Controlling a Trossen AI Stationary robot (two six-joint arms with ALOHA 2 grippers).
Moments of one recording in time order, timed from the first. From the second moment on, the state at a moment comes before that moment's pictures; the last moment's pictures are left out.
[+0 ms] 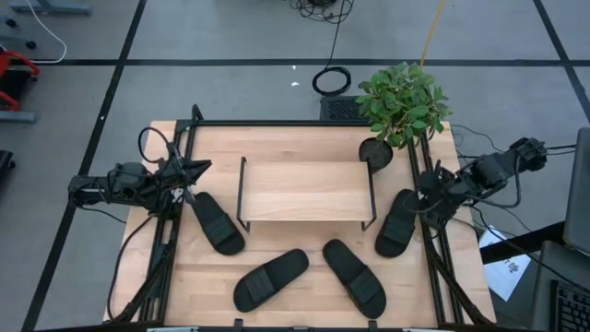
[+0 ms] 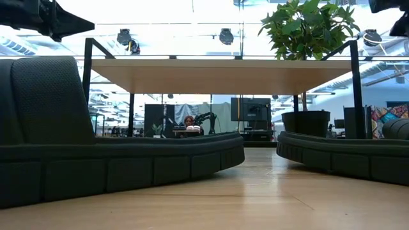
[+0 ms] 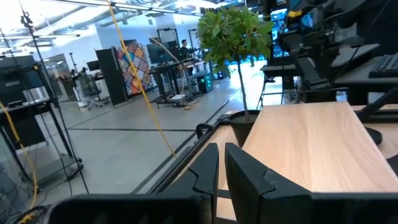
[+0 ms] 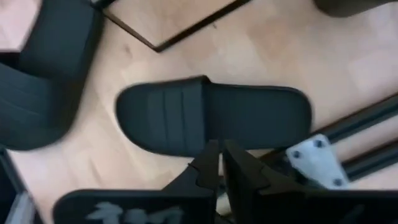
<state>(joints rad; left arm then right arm) -0.11 0.06 0.35 -0.23 -0.50 0.21 0.47 0.74 0.99 -1.55 0.15 0.96</state>
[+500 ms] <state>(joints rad) -0.11 0.06 0.35 -0.24 -0.49 0.20 0.28 0.73 0.78 -1.30 -0.07 0.82</state>
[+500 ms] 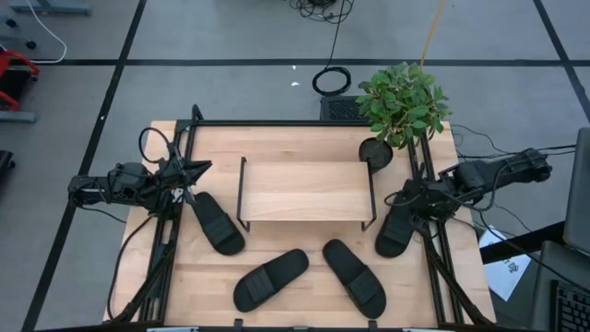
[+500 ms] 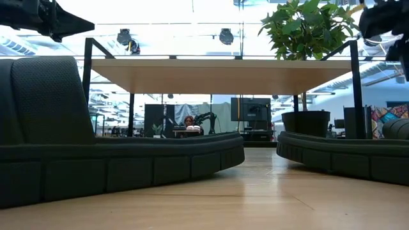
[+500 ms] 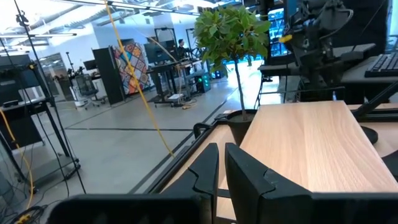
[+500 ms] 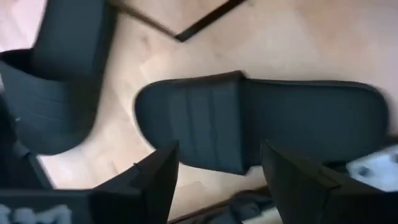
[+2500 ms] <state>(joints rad) -0.11 0.06 0.35 -0.25 -0.39 0.20 -0.02 0.91 0.38 -0.92 -0.53 0.53</state>
